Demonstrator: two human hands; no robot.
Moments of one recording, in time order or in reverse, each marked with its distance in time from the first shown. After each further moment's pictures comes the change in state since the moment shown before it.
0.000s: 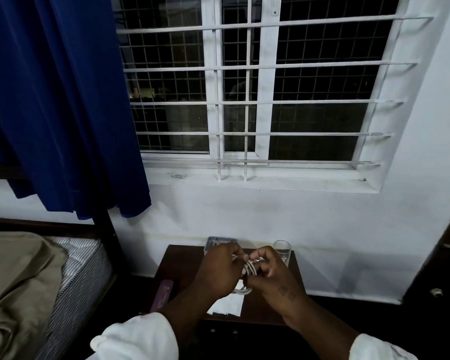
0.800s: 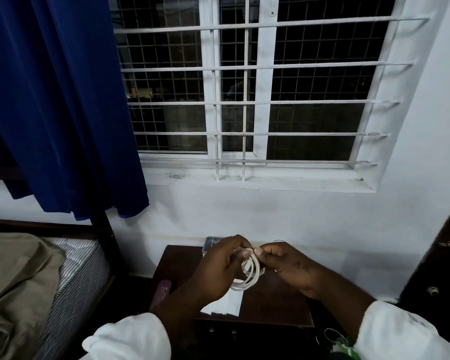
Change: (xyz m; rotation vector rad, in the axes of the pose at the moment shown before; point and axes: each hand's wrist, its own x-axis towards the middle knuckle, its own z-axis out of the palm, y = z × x) left_hand -0.005 -0.009 -0.004 -0.363 -0.030 0.292; right_hand 0.031 -0.015 -0.047 -0.129 -0.327 -0.044
